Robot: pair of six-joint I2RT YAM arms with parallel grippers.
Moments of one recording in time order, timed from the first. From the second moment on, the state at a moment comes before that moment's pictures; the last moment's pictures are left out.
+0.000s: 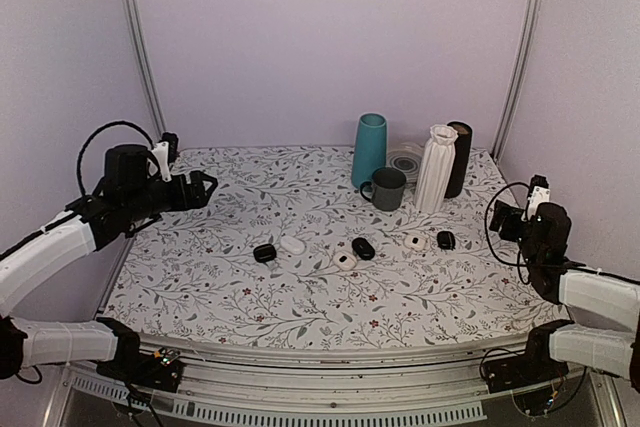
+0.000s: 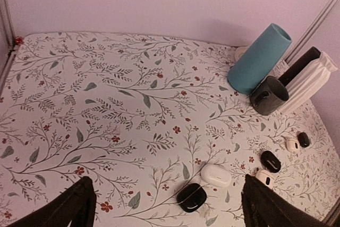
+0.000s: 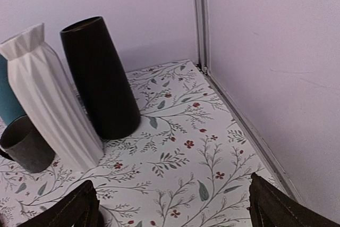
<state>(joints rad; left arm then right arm) -0.35 1.01 0.75 -0.17 0.04 -0.32 0.14 0.93 0.25 0.46 0.32 0.19</state>
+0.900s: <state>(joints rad) -0.17 0.95 0.19 0.57 -0.30 -0.08 0.08 1.54 0.18 1.40 0.23 -0.02</state>
